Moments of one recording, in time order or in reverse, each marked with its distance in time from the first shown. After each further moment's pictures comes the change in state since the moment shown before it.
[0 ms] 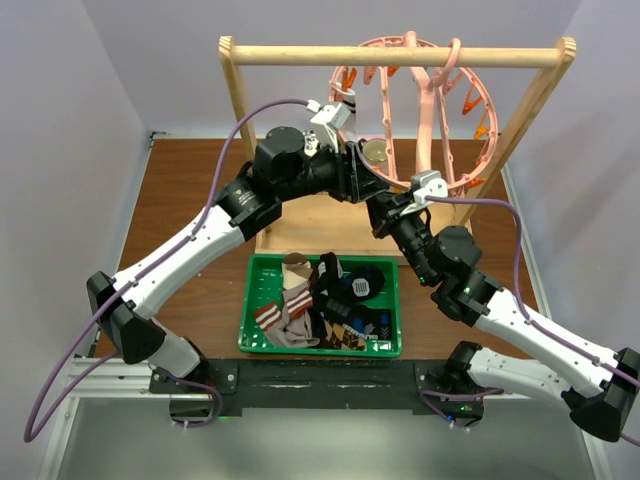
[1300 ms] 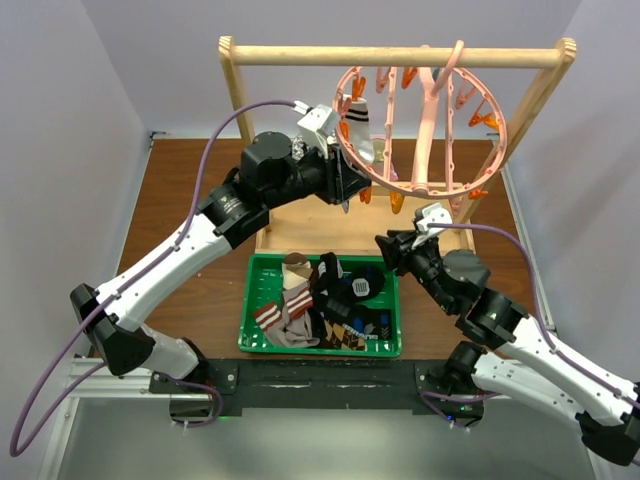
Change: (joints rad) left arm -0.005 -0.078 -0.033 -0.049 -0.100 0.143; right arm -0.002 -0.241 -0.126 -0.390 -0.016 0.053
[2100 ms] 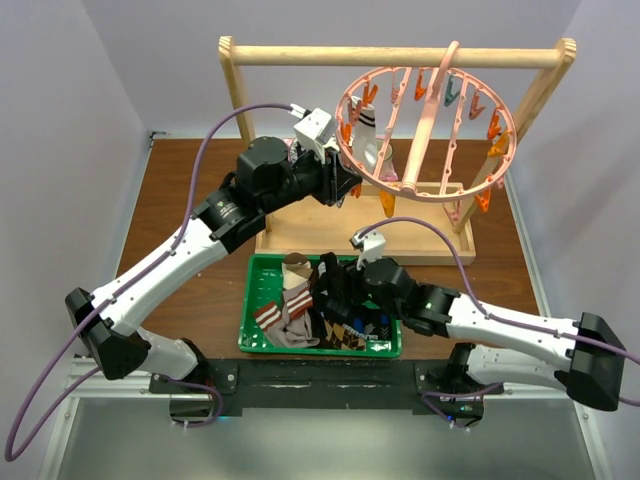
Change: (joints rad) left arm -0.002 -0.039 -0.053 0.024 -0.088 0.169; right arm 0.203 0.372 -0.064 -0.015 0.025 0.306
